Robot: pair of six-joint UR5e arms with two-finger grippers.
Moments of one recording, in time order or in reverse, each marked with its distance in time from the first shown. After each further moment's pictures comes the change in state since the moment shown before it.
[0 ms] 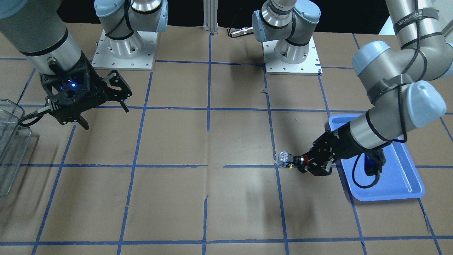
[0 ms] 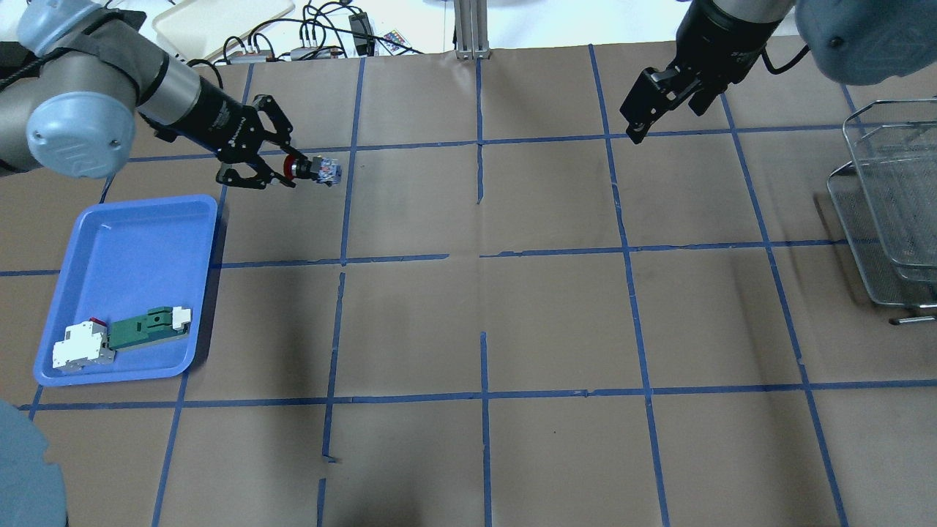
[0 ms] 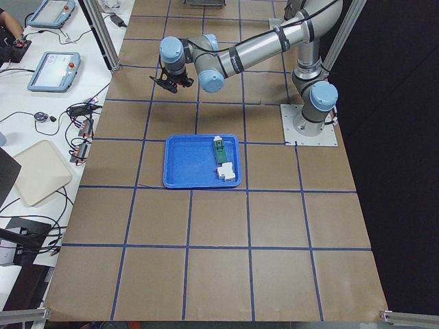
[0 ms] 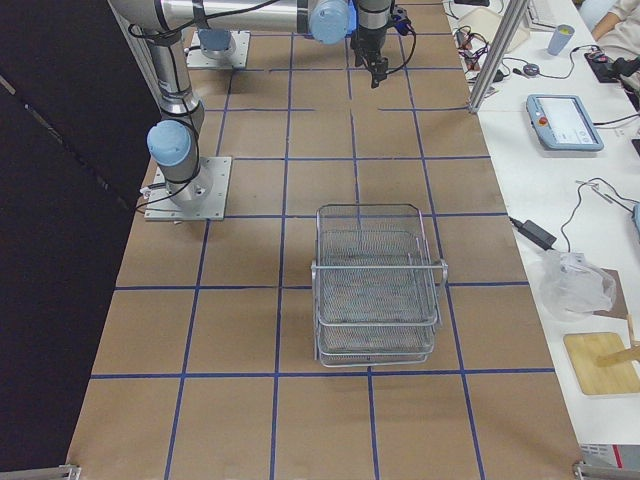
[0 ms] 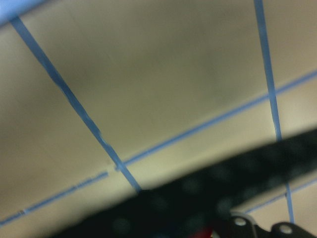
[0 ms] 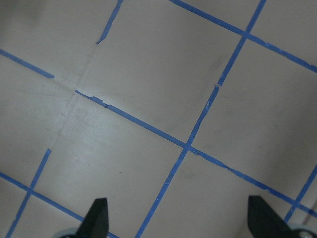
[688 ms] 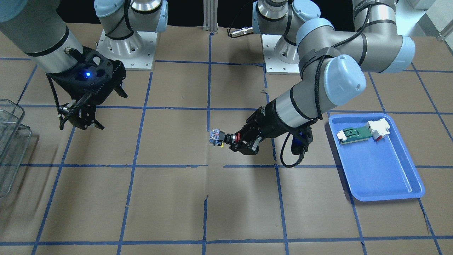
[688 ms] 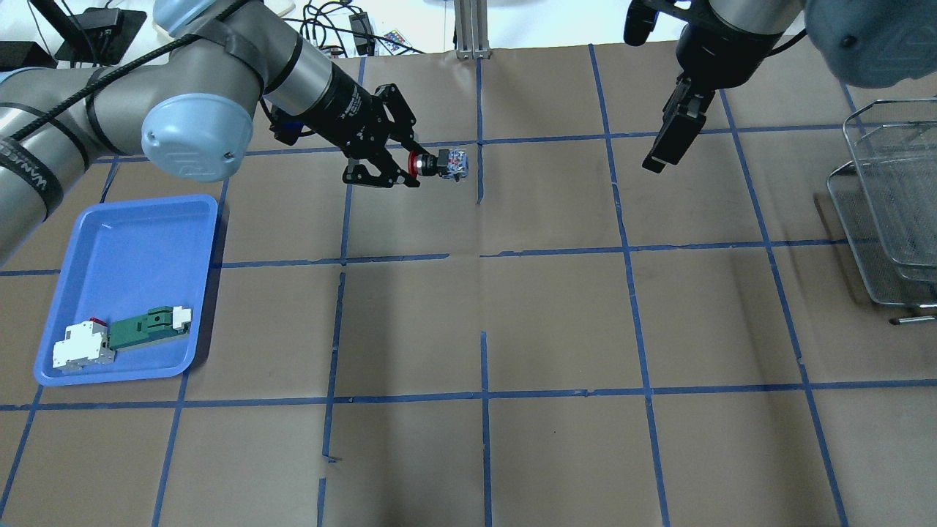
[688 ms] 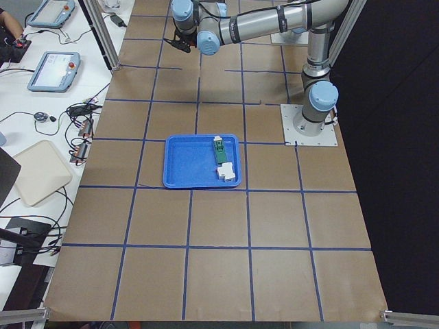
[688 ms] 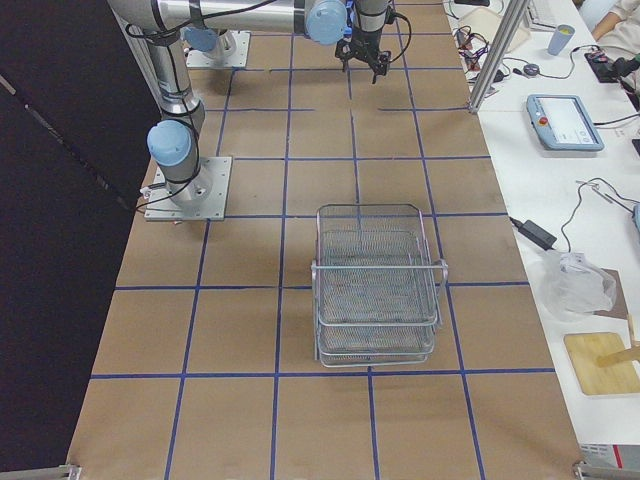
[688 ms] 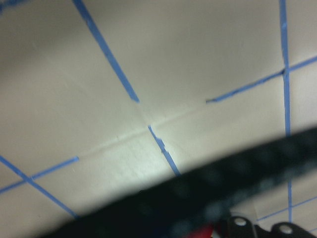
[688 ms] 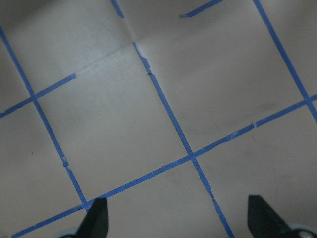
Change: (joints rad) left arm -0.245 0.021 0.036 0.011 -0.105 -0.364; right arm -0.009 -0.011 0.013 0.076 0.061 -0.653
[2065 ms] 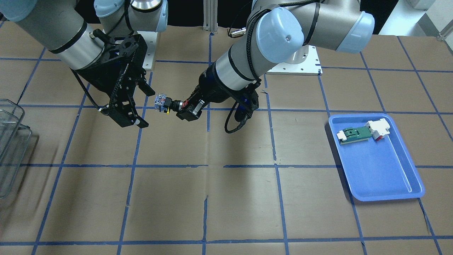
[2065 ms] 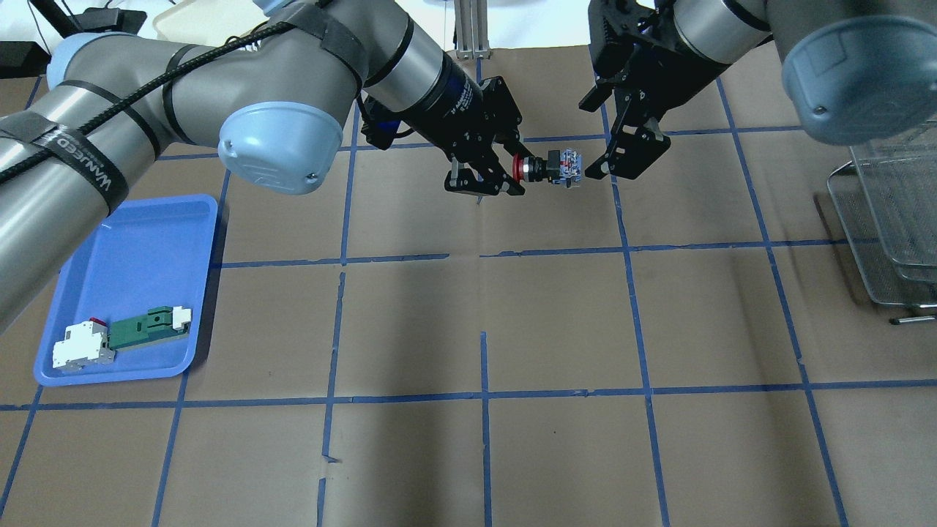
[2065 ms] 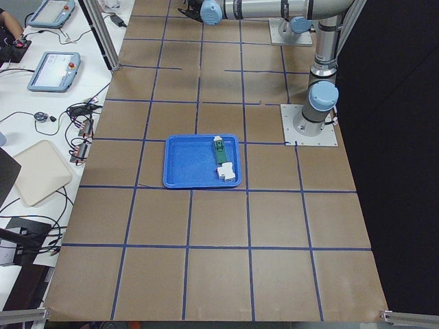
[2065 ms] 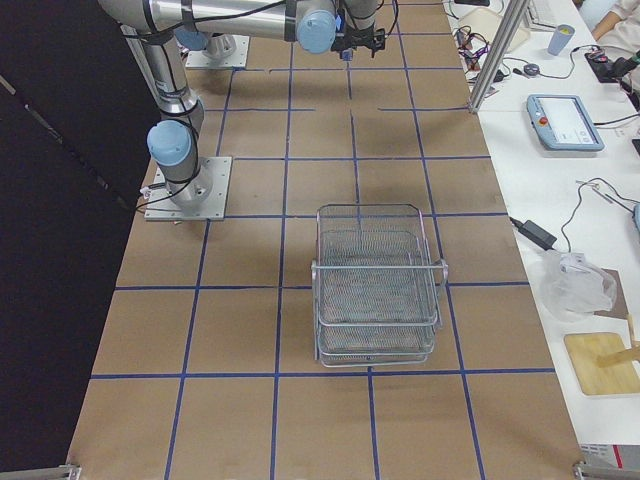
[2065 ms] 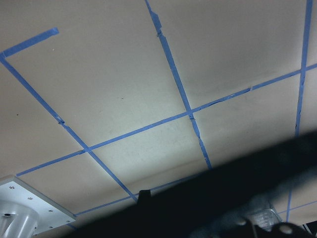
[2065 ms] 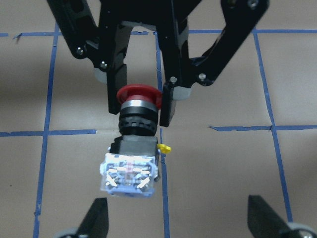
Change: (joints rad) left arm -0.195 0.032 0.057 0.005 -0.054 -0.204; right arm 0.020 -0.046 0.120 -0.177 0.274 -0.321
